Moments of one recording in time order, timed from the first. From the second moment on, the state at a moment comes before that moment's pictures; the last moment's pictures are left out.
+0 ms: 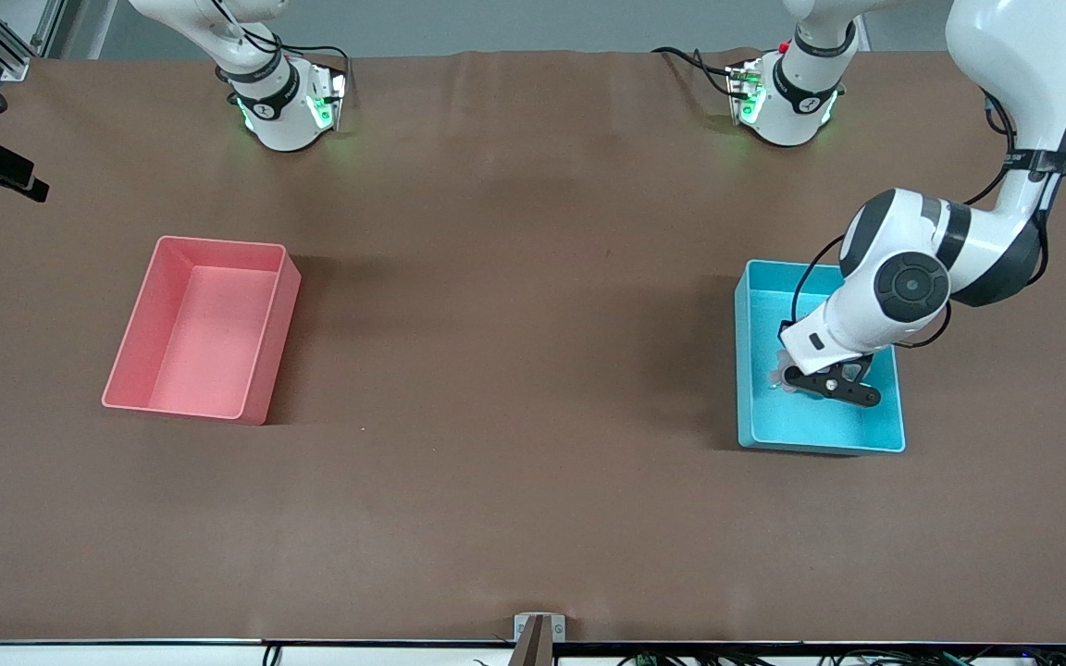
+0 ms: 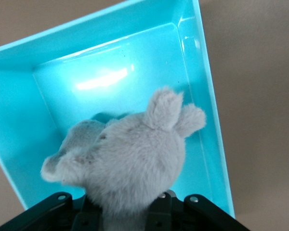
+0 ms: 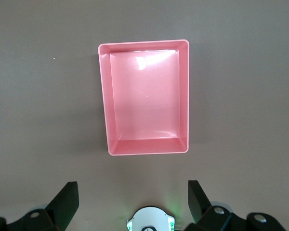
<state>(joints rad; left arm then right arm) 0.24 0.39 -0.51 -1.92 0.34 2.09 -0.07 -0.01 -0.09 -0.10 -1.56 0.01 1.36 0.03</state>
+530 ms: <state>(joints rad) 0.25 0.50 -0.51 -1.92 0.40 2.13 -0.08 -0.01 -0.10 -0.09 -1.56 0.01 1.36 0.03</state>
